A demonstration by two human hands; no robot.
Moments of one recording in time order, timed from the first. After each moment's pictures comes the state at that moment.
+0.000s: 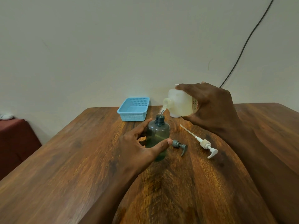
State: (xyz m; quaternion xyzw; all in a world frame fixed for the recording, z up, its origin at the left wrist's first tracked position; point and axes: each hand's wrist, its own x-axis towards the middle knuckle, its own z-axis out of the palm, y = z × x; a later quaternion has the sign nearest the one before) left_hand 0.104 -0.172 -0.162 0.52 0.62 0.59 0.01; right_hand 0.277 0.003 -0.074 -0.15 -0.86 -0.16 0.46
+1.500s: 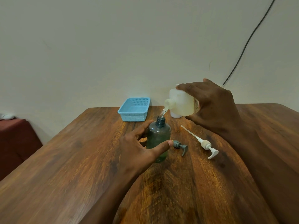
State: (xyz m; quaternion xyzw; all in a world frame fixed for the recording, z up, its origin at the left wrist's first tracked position) left_hand 0.106 -0.174 -0.161 0.52 0.62 0.59 0.02; right_hand 0.277 0.004 -0.072 -0.14 -0.86 -0.16 0.46
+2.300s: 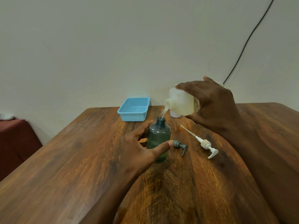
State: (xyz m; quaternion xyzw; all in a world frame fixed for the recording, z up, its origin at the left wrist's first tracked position) left_hand 0.107 -0.174 -0.160 0.53 0.62 0.58 0.02; right_hand 0.277 0.010 -0.071 -0.13 -0.87 -0.16 0.45
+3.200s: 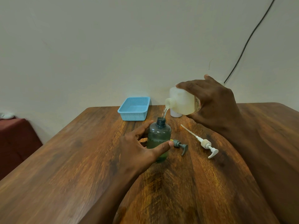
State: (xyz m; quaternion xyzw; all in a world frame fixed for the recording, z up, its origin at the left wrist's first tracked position) left_hand 0.106 -0.174 -0.163 0.53 0.62 0.58 0.02; right_hand 0.278 0.010 -0.070 -0.12 -0.87 -0.16 0.44
